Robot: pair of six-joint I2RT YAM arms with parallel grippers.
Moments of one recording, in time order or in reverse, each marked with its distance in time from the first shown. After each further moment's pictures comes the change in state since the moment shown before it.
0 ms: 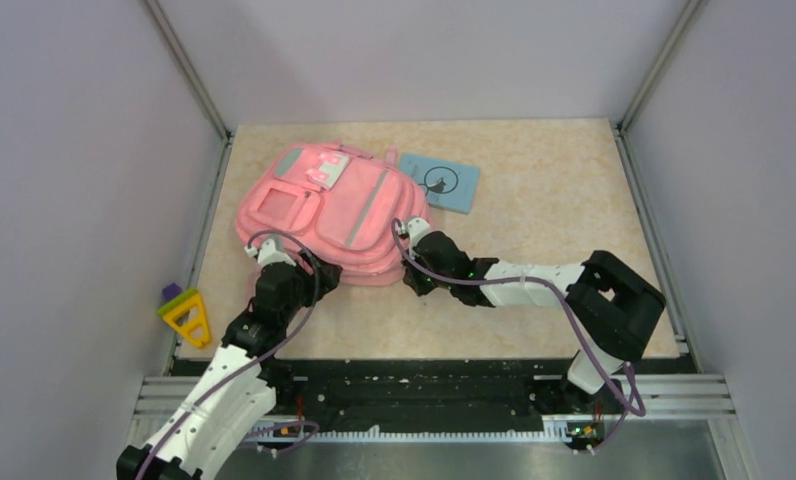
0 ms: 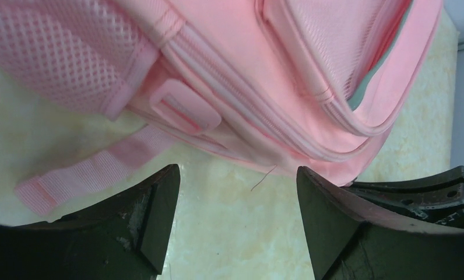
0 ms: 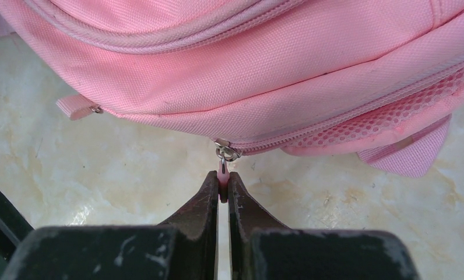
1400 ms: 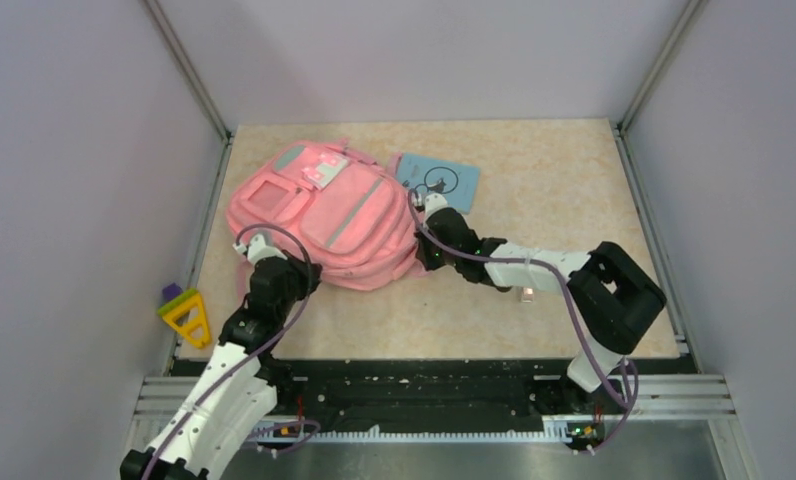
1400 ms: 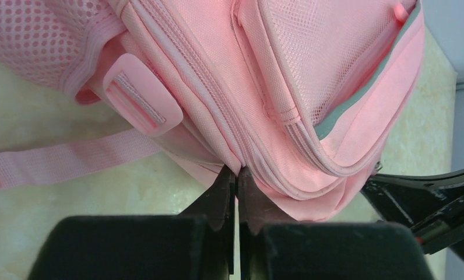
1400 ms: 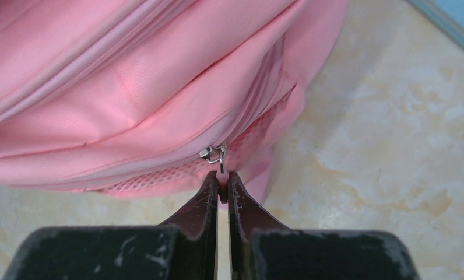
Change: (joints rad) left arm 0.010 0.023 0.013 0.026 -0.080 -0.039; right arm -0.106 0.015 0.061 -0.055 0.077 0.032
